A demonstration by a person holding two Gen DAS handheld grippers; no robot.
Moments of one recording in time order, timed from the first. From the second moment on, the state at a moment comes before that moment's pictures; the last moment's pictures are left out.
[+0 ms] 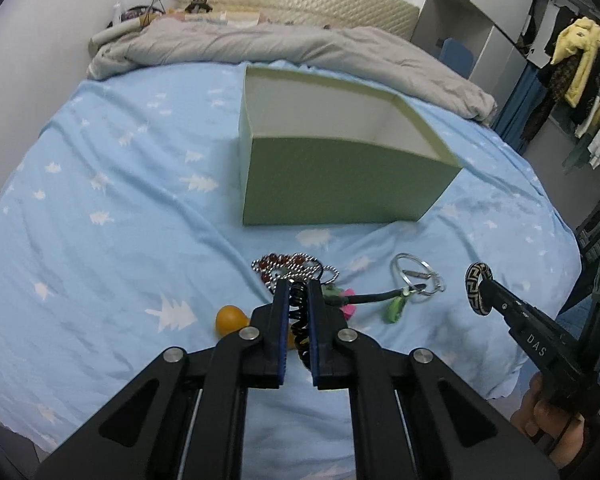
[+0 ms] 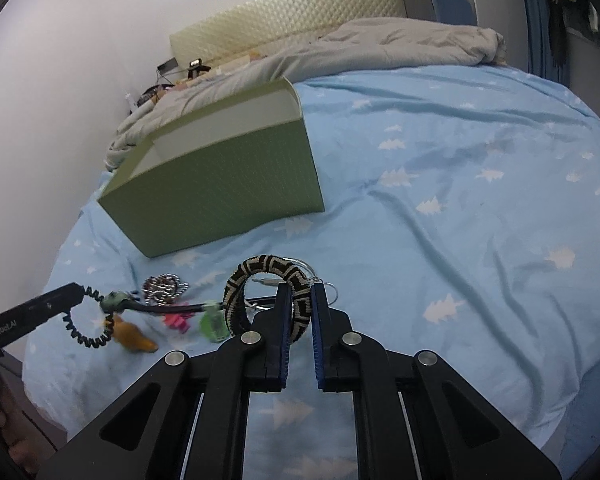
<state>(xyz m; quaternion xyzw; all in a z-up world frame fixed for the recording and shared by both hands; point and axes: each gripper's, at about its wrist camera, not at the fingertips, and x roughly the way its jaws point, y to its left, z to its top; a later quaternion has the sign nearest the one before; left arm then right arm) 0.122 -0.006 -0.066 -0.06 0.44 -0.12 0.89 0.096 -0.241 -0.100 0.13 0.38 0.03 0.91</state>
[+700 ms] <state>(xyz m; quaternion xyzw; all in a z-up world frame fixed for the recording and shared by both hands) 0.079 -0.011 -0.024 -0.05 0.39 -0.13 0.91 0.049 -0.233 -0.050 0.10 0.35 0.04 0.93</state>
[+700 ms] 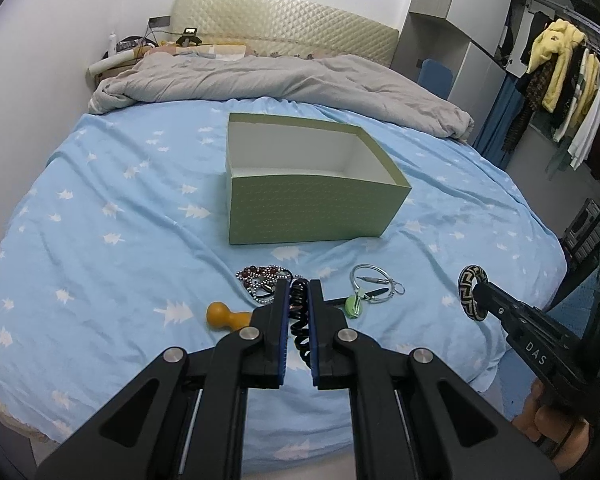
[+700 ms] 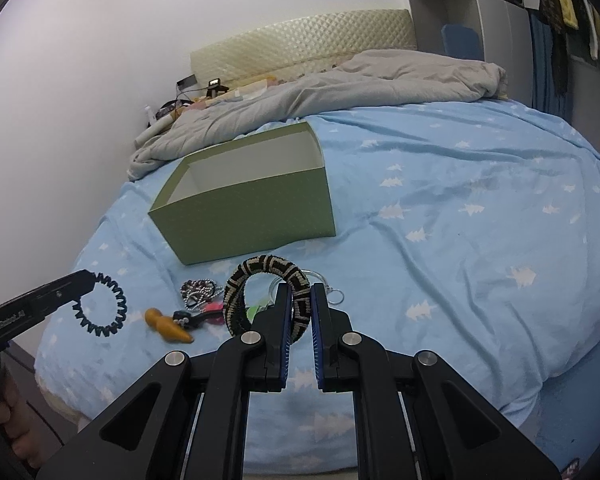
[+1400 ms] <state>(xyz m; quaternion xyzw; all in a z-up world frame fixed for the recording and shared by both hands) 0.148 -0.024 0.033 -0.04 0.36 -0.14 0.92 0.103 -0.221 0.031 0.07 0.28 0.07 0.96</state>
